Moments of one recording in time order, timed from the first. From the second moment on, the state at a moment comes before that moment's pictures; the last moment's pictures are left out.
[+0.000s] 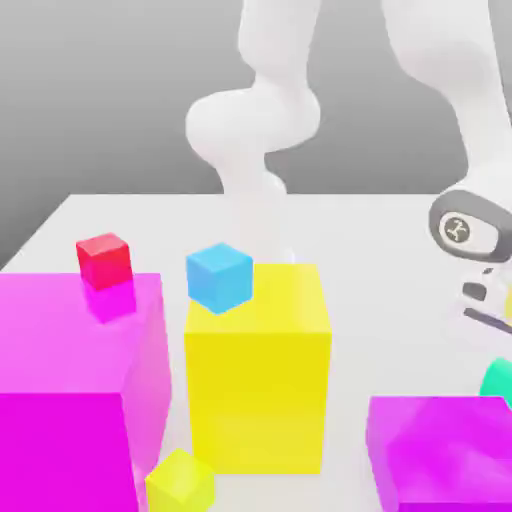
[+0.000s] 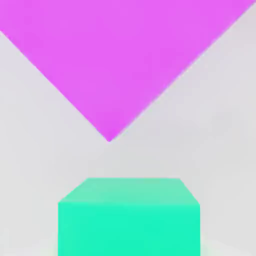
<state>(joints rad) 0.62 0.26 0.12 -2.45 -0.02 2.70 2.29</state>
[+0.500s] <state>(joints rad) 0.32 -0.01 0.13 -2.46 0.28 2.37 1.28</state>
